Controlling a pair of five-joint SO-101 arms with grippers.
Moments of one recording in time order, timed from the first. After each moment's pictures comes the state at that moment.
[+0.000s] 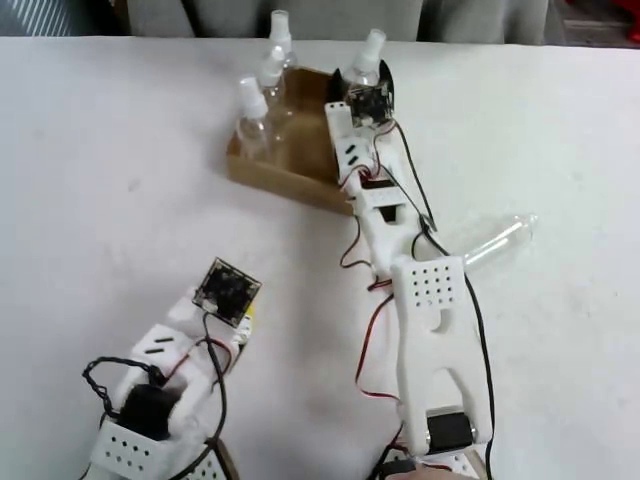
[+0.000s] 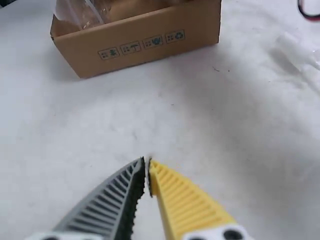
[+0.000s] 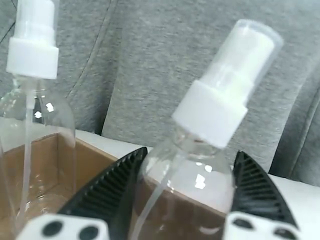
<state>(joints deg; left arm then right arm) 14.2 -103.4 97.1 53.8 -10.0 -12.8 65.1 -28.4 -30.2 8.7</state>
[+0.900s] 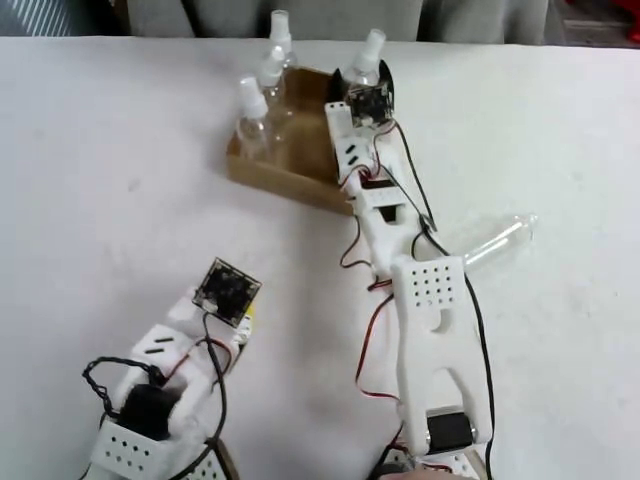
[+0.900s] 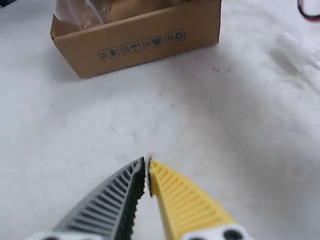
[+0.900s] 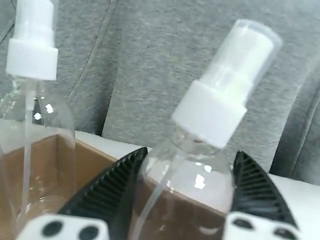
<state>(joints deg) 14.2 -103.4 97.1 53.8 -10.0 -12.8 65.1 -28.4 -29.8 7.4</state>
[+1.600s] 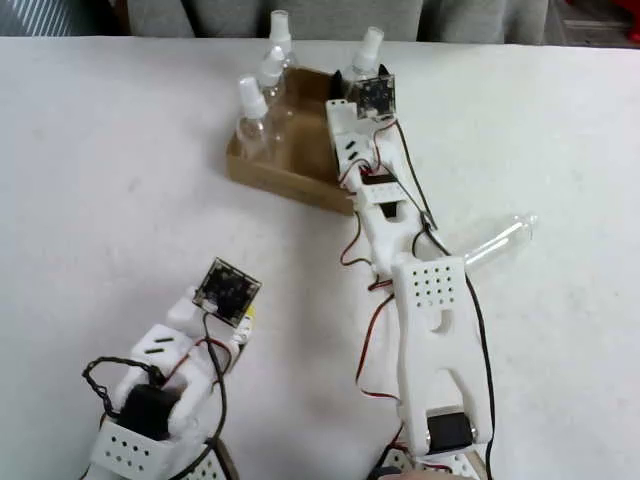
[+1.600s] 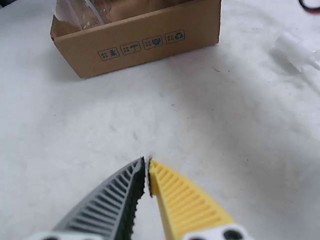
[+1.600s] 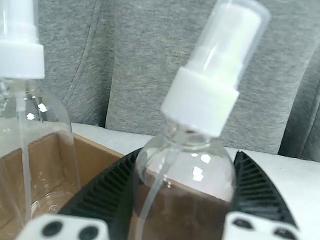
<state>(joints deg) 14.2 -103.4 97.1 53.8 -10.0 -12.7 64.5 -30.0 -23.5 3.9</state>
